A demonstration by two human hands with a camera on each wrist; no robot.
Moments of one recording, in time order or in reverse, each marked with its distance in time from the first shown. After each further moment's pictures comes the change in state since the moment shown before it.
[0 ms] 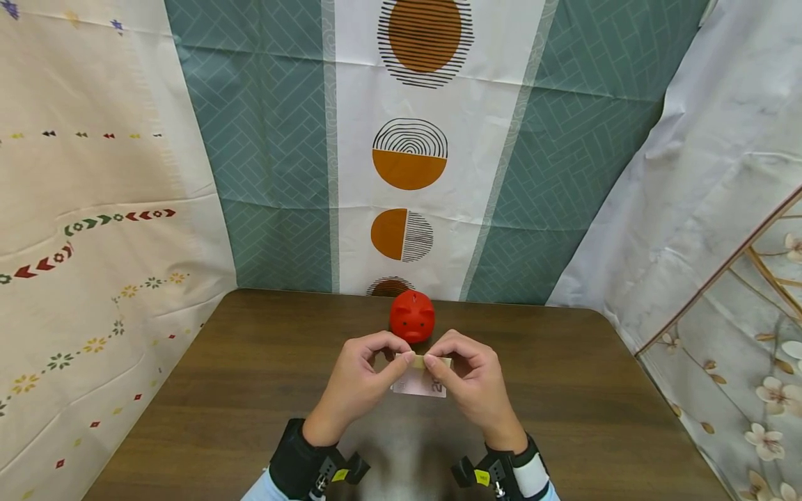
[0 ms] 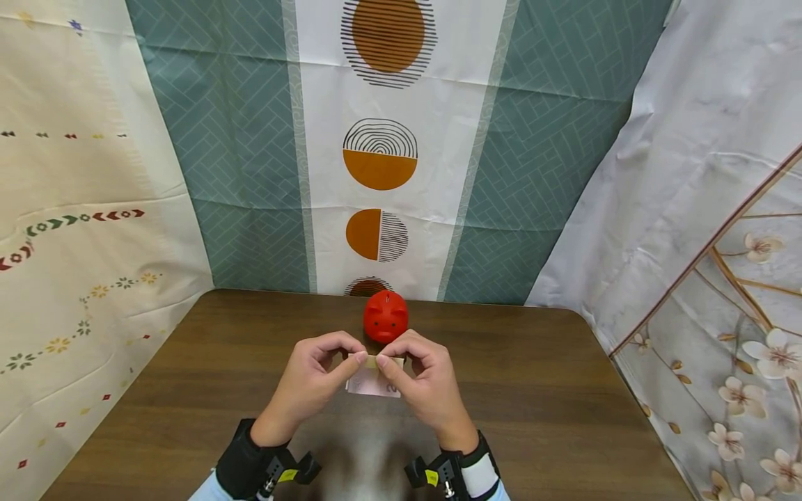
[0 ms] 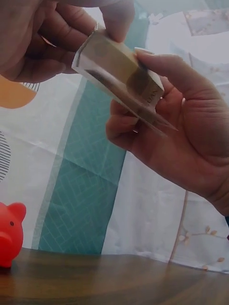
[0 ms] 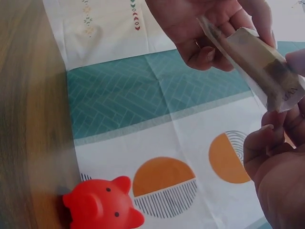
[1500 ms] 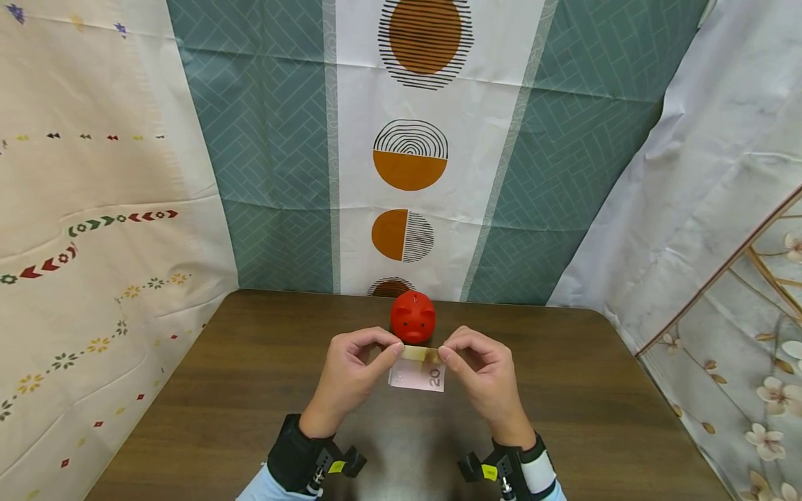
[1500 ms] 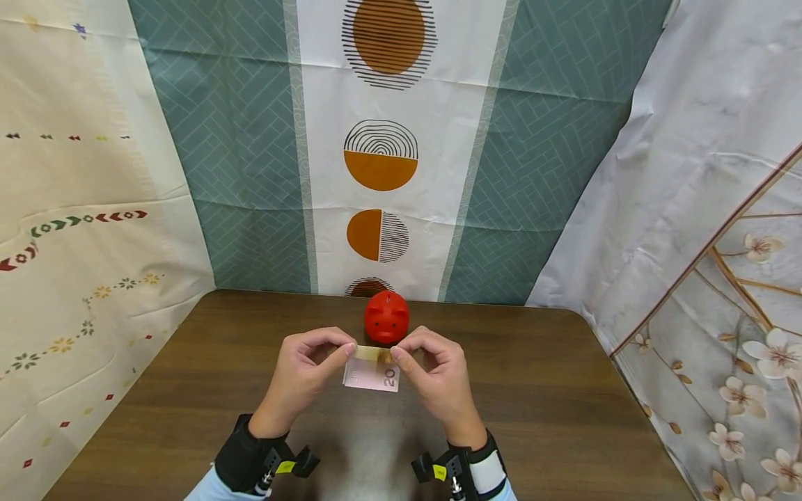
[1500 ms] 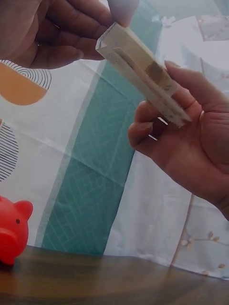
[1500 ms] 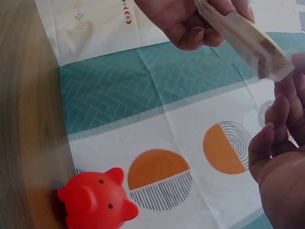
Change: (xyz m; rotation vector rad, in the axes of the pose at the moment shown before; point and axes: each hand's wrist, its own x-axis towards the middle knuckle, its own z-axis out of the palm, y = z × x) left_hand 0.002 -0.006 -0.011 -0.134 0.039 0.050; right_hand -0.001 0.001 -0.013 0.008 0.077 -0.041
